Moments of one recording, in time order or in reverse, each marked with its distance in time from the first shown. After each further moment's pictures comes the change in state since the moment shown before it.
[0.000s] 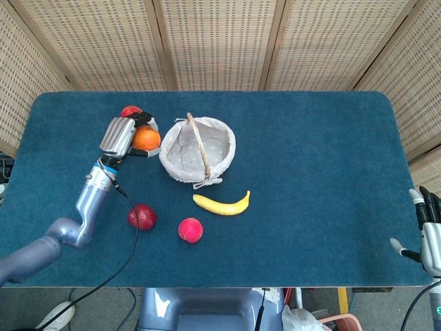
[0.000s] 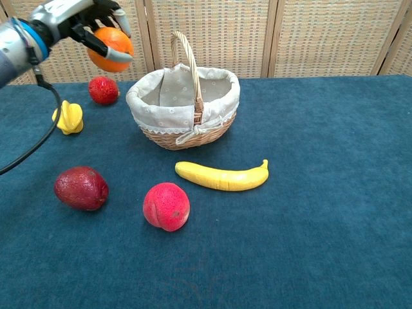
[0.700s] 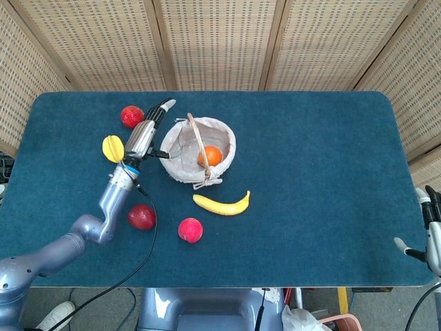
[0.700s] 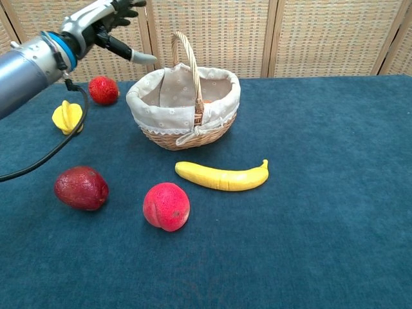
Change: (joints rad) left arm -0.037 -0.067 0.009 0.059 0.004 0.008 -0.246; right arm -0.006 0.014 -0.002 0.002 -0.011 0.006 0.042
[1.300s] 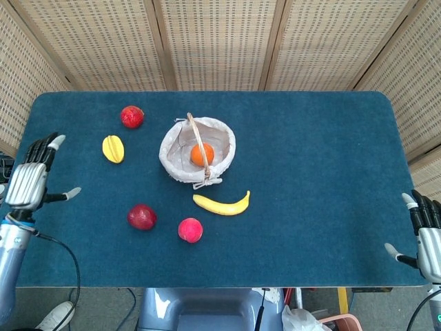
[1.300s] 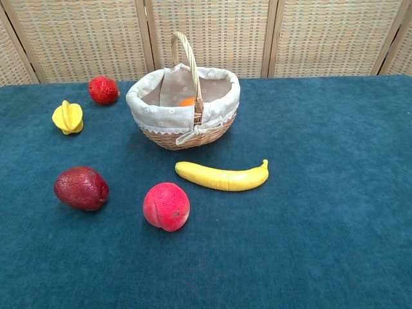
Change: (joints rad) left arm 0.532 0.585 0.213 -0.717 -0.072 0.337 0.528; right arm -0.009 0.006 -0.037 -0.016 -0.083 0.019 0.020
